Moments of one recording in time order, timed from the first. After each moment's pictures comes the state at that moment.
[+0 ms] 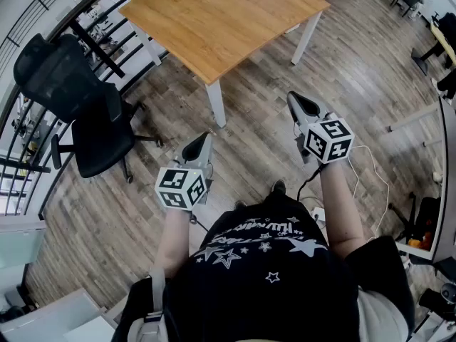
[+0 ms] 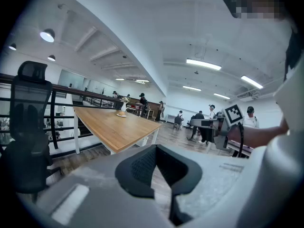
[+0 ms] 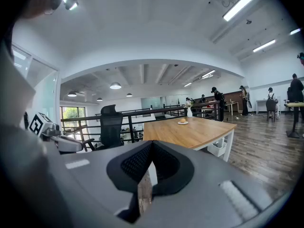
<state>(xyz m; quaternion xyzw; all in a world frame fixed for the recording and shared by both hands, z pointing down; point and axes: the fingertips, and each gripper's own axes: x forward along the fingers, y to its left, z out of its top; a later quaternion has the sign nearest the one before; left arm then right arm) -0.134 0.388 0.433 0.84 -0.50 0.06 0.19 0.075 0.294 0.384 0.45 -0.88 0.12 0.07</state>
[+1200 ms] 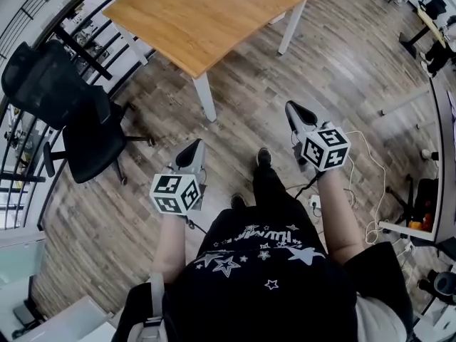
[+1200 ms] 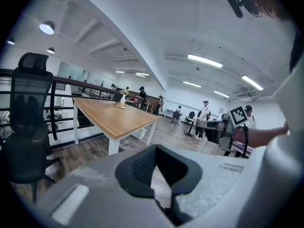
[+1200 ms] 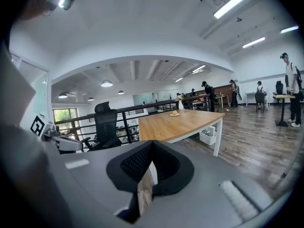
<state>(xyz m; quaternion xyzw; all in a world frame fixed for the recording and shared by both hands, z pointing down) -0.126 0.425 0.465 0.84 -0.49 0.09 0.22 0.110 0.349 0.422 0.48 -0.86 0.16 0.09</state>
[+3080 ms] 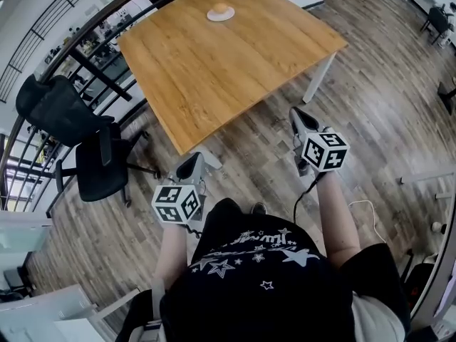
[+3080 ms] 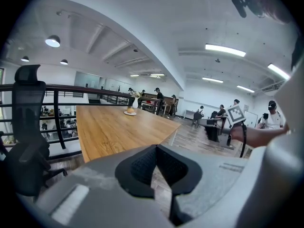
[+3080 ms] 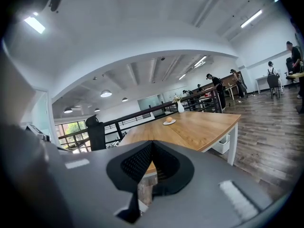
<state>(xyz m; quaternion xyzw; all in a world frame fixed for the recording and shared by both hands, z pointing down) -0.036 0.146 0.457 0.77 -0.59 0.10 0.21 0.211 -0.005 0.436 0.42 -0.88 0.21 0.04</state>
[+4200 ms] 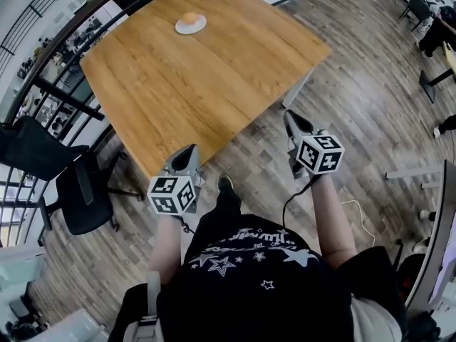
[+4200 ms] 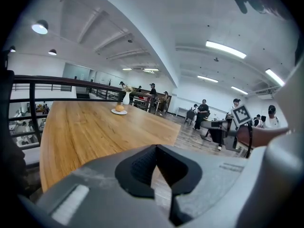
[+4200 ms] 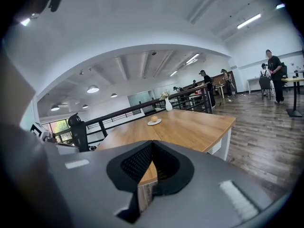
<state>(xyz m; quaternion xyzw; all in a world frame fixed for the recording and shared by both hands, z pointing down) -0.023 -0.042 0.475 0.80 -0.54 0.11 0.23 0.232 -0.139 0.449 0.47 -0.85 0.22 0.07</state>
